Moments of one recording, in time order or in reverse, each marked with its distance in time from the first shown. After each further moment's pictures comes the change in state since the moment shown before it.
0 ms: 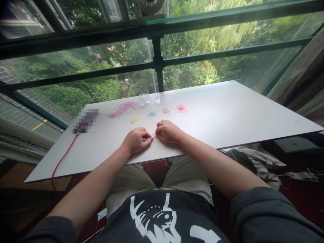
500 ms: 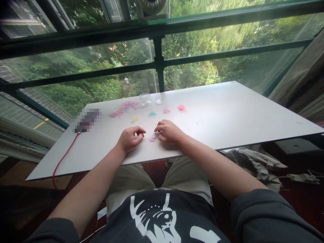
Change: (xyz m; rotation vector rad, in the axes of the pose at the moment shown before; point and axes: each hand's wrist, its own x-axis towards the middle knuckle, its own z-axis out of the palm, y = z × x) left_hand -0.009 -0.016 -0.006 -0.175 0.139 -0.118; right_hand -0.001 -0.003 -0.002 0.019 0.038 0.033
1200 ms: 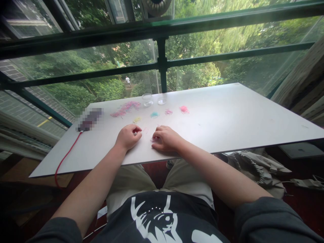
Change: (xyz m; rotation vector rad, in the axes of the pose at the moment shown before) left_hand 0.002 -0.011 -0.006 0.213 0.051 -0.205; right_hand -0.001 -0.025 0.005 0.001 -0.070 0.009
